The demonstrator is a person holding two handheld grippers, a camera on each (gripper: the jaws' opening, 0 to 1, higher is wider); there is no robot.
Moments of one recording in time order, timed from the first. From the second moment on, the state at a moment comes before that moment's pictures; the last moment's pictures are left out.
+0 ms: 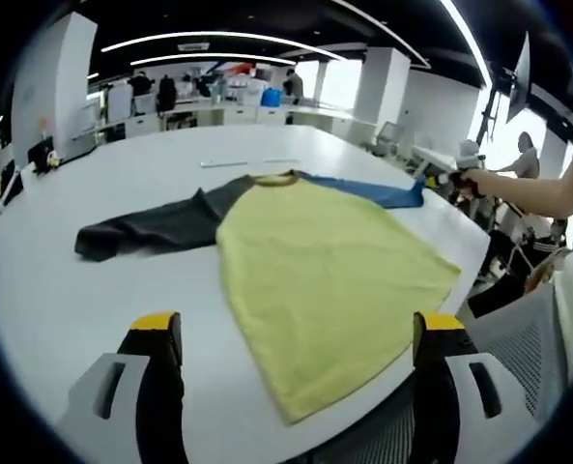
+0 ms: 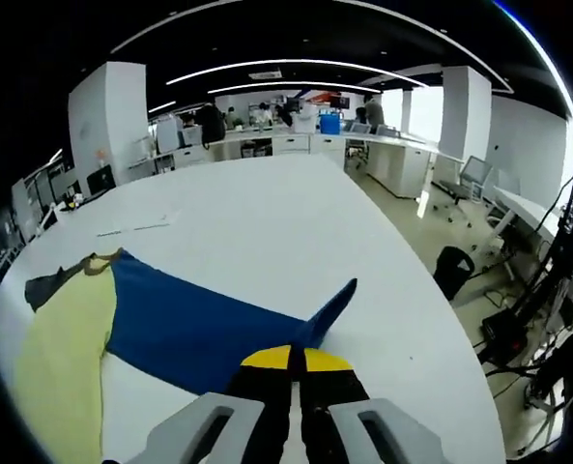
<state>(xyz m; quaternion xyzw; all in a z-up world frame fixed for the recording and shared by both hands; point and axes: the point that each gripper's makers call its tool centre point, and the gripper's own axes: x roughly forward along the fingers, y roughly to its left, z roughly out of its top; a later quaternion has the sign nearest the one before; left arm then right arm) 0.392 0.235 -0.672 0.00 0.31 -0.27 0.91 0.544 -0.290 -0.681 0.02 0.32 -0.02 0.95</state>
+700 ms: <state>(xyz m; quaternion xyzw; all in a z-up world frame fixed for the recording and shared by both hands) 0.394 0.222 -0.672 0.01 0.31 -0.29 0.91 0.575 -0.211 -0.656 0.01 0.29 0.08 0.95</state>
